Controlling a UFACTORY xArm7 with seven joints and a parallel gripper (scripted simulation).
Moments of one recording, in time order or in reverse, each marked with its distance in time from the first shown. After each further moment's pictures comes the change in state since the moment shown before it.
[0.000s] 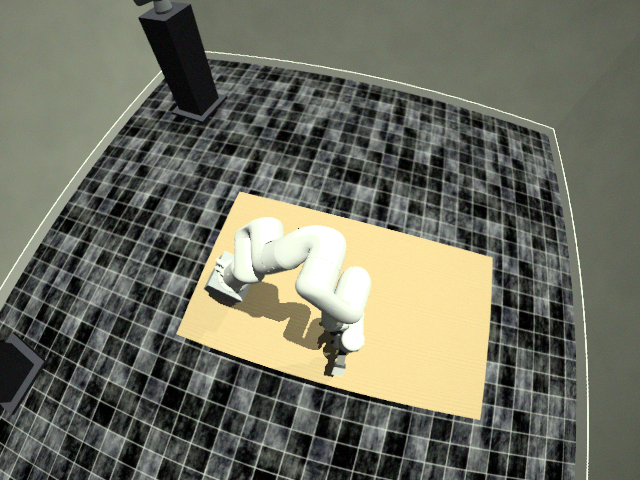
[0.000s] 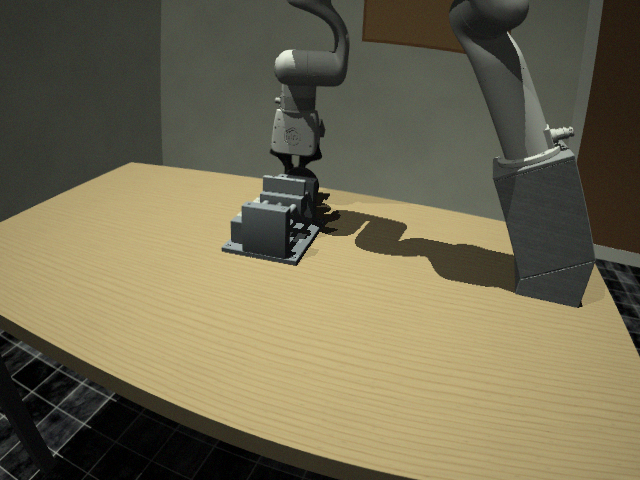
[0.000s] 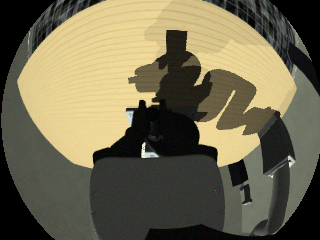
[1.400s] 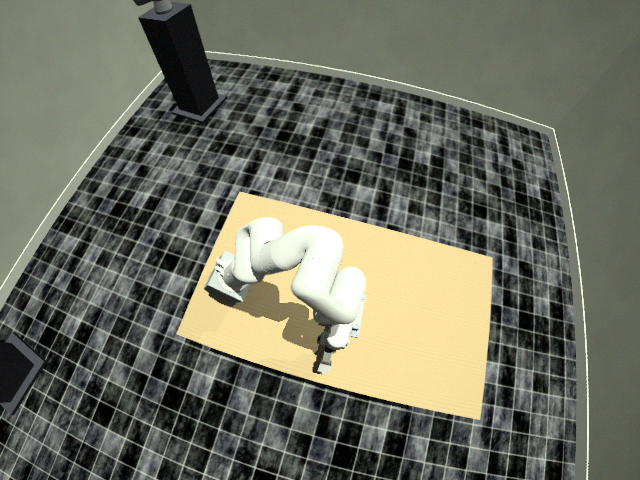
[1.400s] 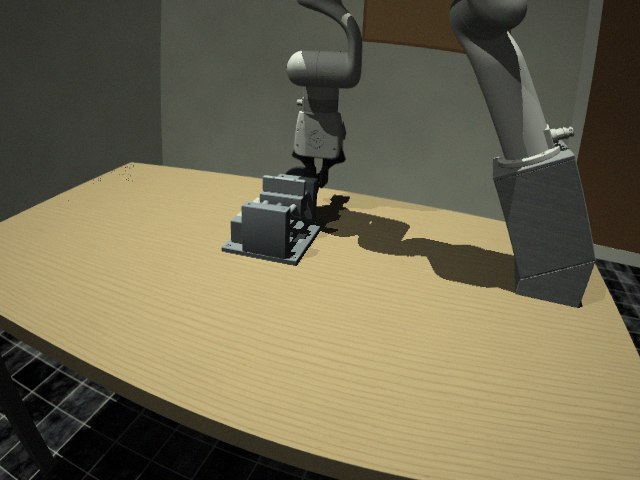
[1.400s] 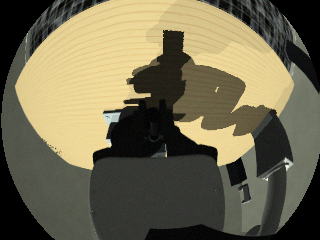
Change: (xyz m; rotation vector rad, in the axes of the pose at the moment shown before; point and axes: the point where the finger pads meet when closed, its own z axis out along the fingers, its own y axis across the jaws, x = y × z) arm 0.000 0.054 0.000 -0.019 0.002 0.002
